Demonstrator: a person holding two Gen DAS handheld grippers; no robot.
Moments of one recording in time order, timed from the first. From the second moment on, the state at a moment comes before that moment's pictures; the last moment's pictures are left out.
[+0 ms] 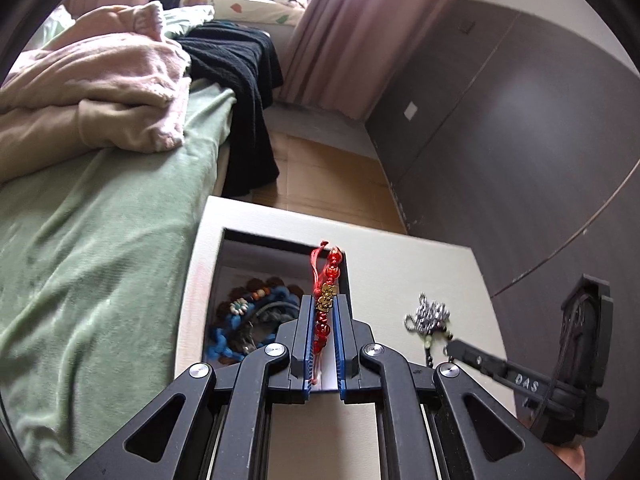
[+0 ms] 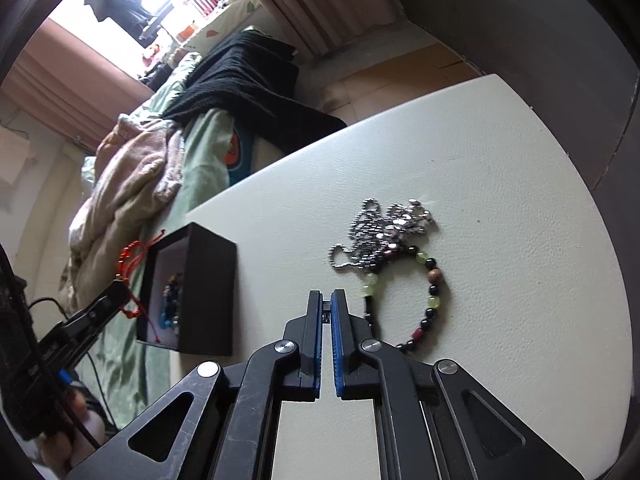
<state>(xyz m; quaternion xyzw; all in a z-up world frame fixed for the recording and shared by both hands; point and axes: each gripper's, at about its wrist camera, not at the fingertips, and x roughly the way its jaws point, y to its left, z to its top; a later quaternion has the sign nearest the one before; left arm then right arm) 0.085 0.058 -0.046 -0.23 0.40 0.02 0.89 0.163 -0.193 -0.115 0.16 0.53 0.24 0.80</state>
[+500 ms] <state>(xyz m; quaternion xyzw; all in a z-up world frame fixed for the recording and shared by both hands) 0.084 0.093 -0.044 -0.27 0.39 0.05 0.88 0.147 -0.149 -0.086 0.19 0.49 0.32 0.79</state>
